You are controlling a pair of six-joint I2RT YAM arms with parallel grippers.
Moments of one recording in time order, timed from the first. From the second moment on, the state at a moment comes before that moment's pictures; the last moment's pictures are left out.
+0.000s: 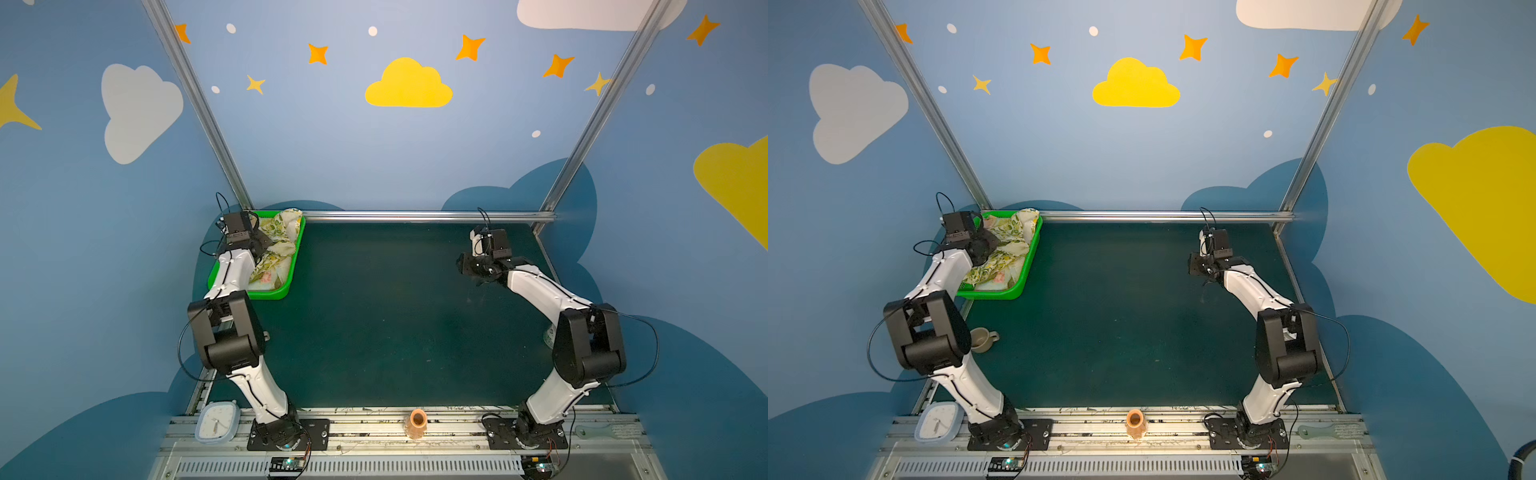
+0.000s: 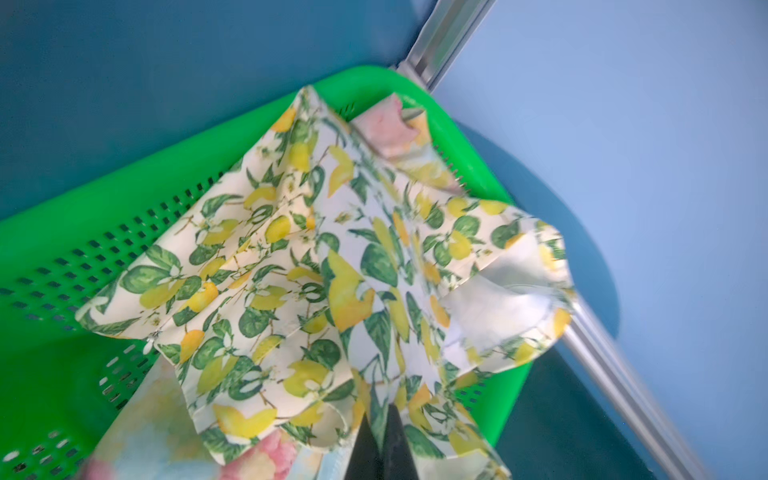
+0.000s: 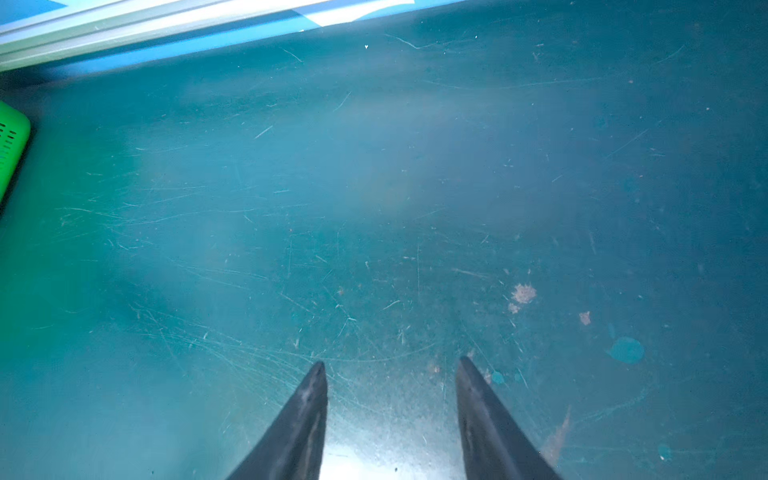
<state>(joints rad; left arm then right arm) 0.32 1.79 1.50 -0.36 -0.02 -0.61 0.27 1.70 1.25 -0.34 -0.08 0.25</state>
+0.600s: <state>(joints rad) 0.17 1.42 1.72 -0.40 0.13 -0.57 0.28 1.52 1.20 -0.33 -0.10 0.25</state>
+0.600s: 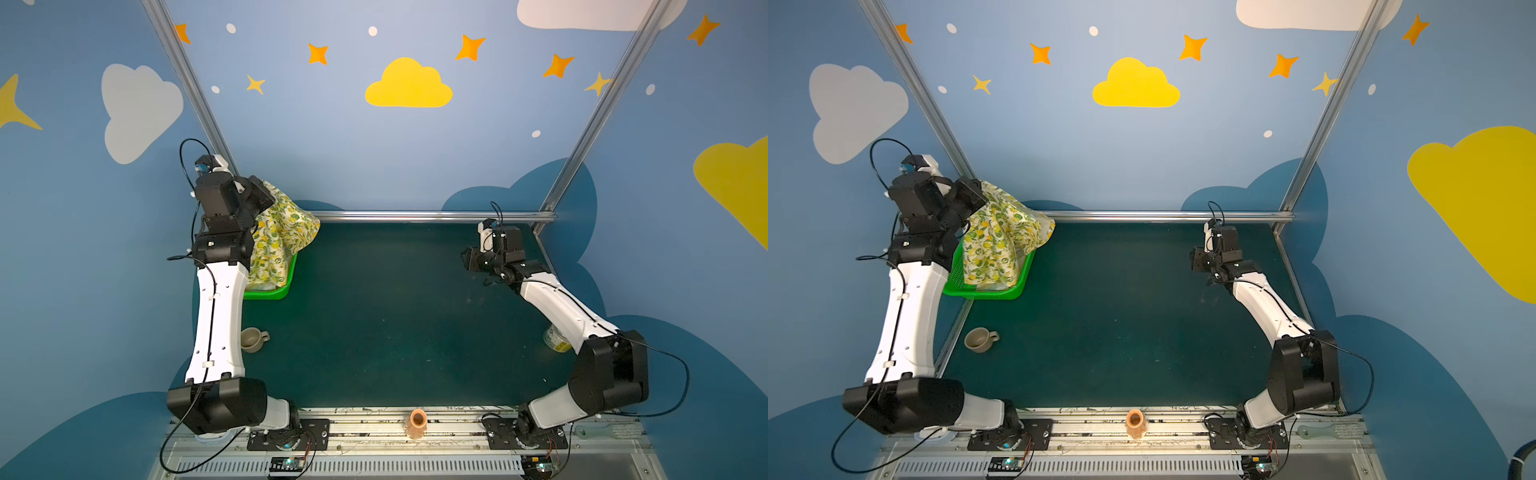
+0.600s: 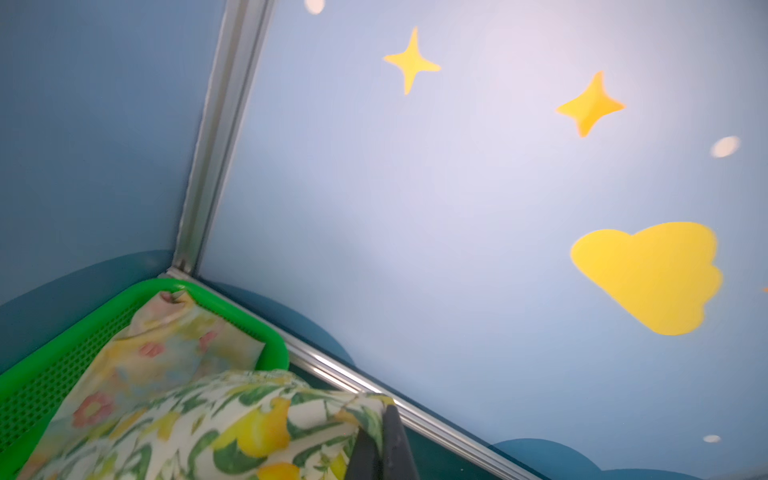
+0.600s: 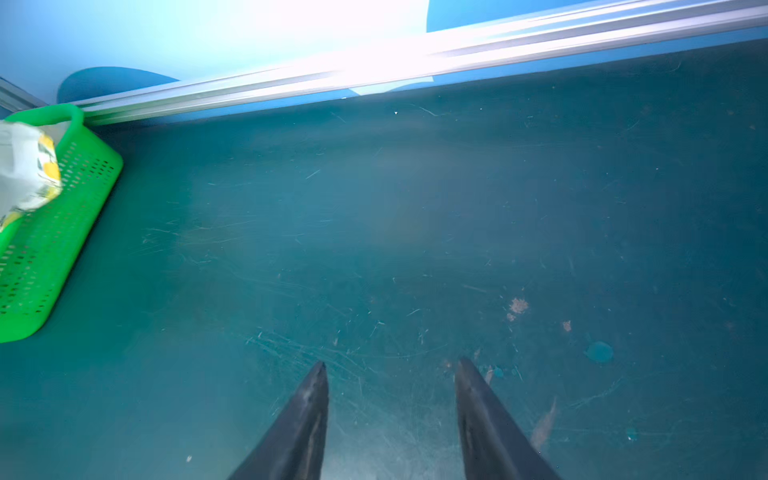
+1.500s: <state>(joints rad) -0.38 1.58 1.97 -0.45 0.31 -0.54 0.30 1.33 1.03 -0.23 -0.14 0.23</state>
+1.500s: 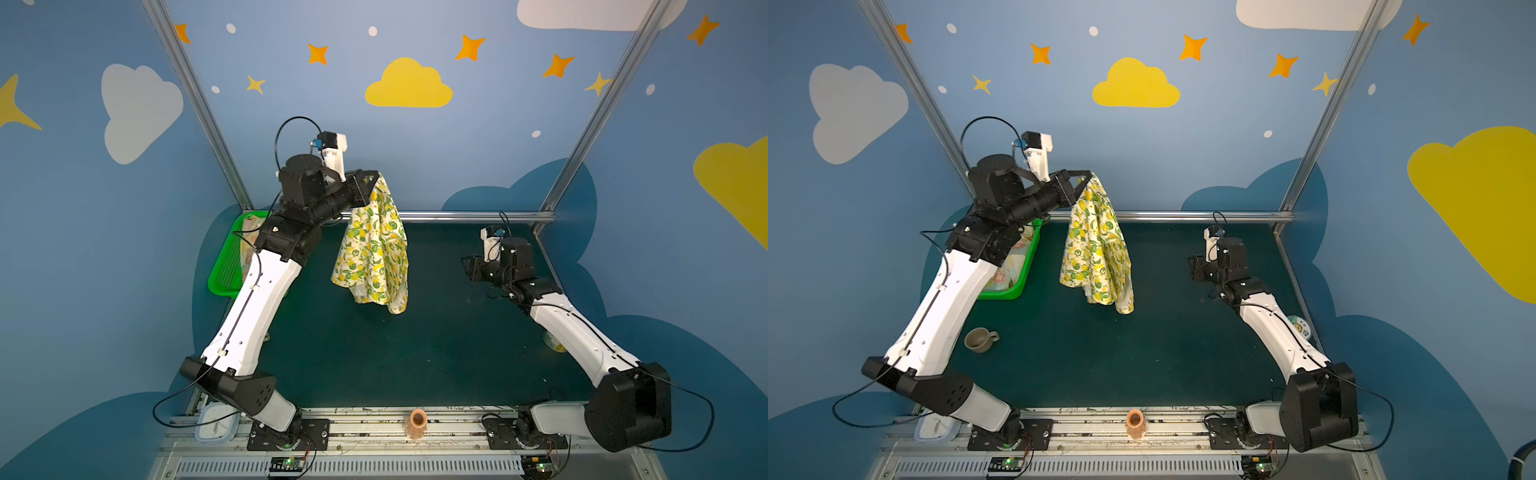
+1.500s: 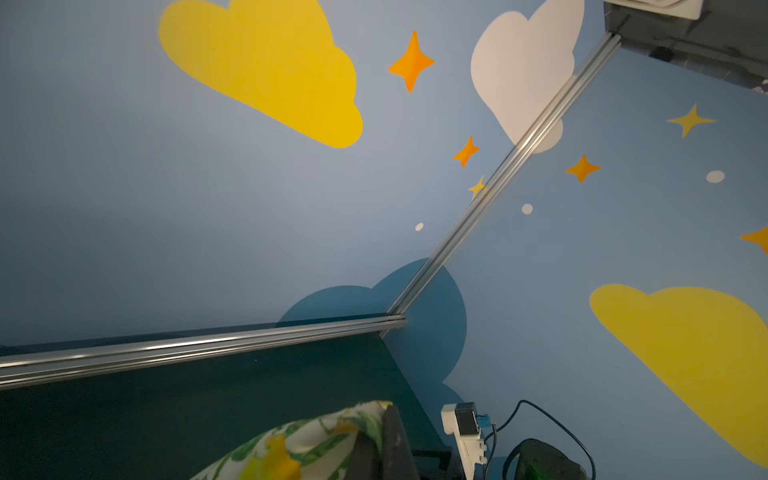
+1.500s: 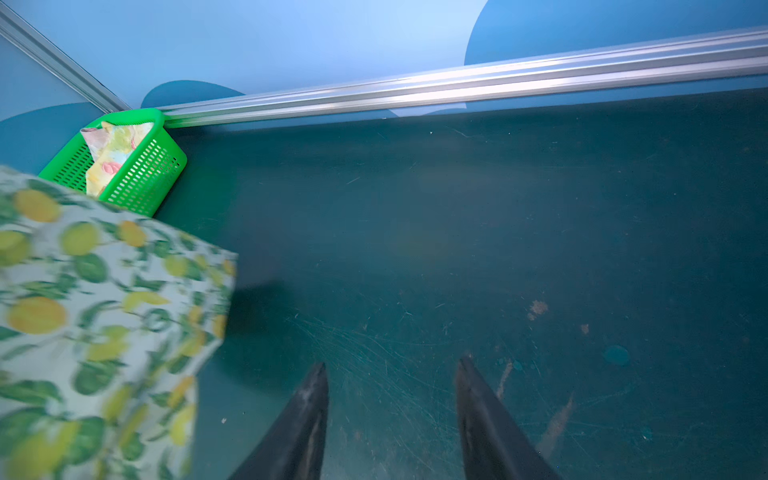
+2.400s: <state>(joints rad) -0.46 1.16 0.90 -0.32 0.06 -0.75 0.39 1.60 1.04 -0.39 -0.13 0.32</state>
